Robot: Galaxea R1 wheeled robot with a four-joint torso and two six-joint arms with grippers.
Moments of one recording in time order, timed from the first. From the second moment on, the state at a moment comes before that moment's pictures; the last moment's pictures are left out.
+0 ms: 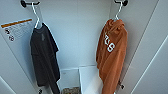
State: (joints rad) left arm 1.49 3.05 -2.78 1.00 -0.04 -0.89; right arm -1.53 3.07 -2.68 -0.47 -0.02 0.44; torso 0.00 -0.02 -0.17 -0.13
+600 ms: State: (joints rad) left arm 1.45 2.99 -2.71 1.00 -0.08 -0.89; right arm -1.53 3.07 -2.68 -0.47 -0.02 0.44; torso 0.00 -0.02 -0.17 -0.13
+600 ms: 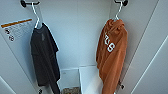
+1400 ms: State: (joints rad) left arm 1.39 2.84 -2.38 0.99 -0.09 -0.92; right arm -1.52 3.07 -2.68 -0.47 -0.02 0.44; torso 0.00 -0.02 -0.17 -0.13
